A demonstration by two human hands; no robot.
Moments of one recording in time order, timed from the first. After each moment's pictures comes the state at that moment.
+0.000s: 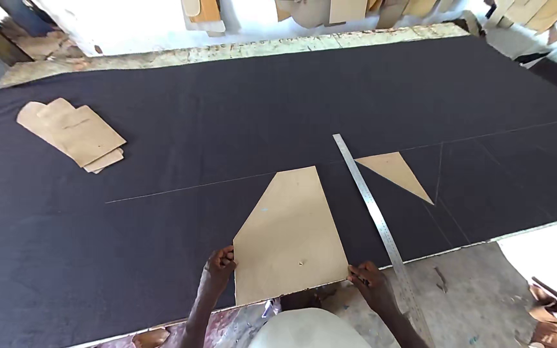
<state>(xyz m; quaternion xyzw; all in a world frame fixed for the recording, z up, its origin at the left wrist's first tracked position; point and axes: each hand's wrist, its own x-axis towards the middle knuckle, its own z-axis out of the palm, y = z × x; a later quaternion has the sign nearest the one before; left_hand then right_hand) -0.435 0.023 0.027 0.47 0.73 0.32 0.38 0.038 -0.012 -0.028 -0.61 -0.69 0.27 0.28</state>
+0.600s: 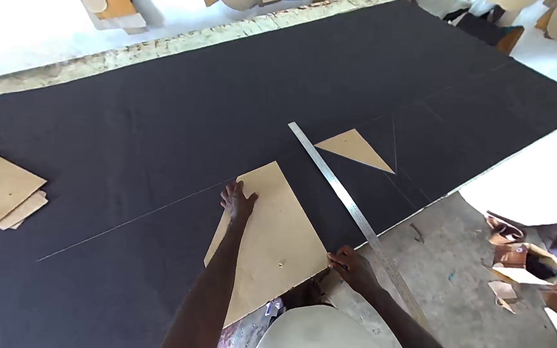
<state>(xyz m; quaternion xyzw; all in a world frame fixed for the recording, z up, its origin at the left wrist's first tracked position) -0.289 0.264 0.029 0.63 0.71 0.21 0.22 0.028 -0.015 -0.017 -0.65 -0.68 0.25 0.22</state>
